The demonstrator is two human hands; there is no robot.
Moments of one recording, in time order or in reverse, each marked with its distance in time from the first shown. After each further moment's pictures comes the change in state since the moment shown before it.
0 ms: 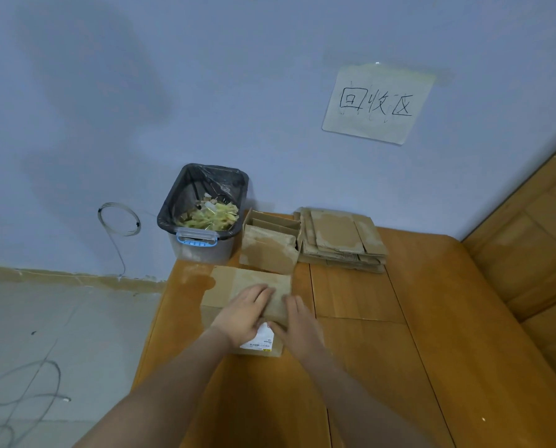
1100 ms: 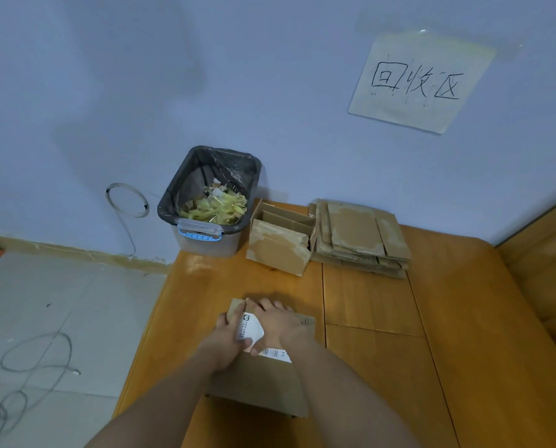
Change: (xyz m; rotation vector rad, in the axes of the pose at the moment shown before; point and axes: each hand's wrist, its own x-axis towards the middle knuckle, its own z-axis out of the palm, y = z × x) left_hand -0.007 -0.032 0.050 -0.500 -0.267 -0.645; right_hand 0.077 -0.017 0.022 -0.230 -0.640 -0.203
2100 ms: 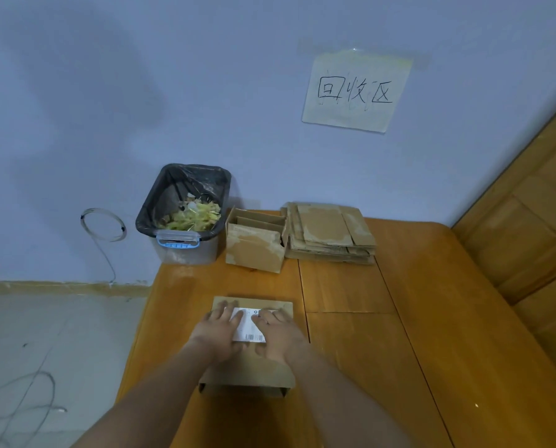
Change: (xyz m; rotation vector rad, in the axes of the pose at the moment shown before) left_hand -0.030 0.035 -0.010 0.877 -0.047 0.204; right_hand -0.066 0.009 0.039 -0.004 0.182 0.098
